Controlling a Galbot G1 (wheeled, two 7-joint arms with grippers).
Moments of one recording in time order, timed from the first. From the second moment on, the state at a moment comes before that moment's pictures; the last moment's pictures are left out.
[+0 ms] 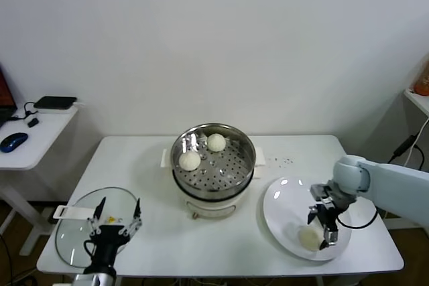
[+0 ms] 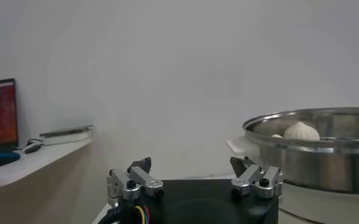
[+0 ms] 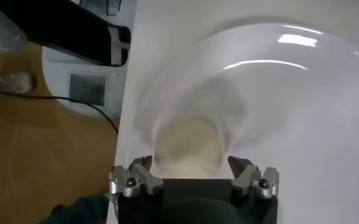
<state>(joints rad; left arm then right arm) 1.73 -1.58 -0.68 -2.15 0.06 -0.05 0.06 0.25 0.59 -1.39 1.43 0.27 -0.27 -1.07</state>
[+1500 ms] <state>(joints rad) 1.73 -1.57 -0.67 -2.15 0.06 -0.05 0.06 0.43 0.59 -1.37 1.51 0.19 -0.13 -1.14</state>
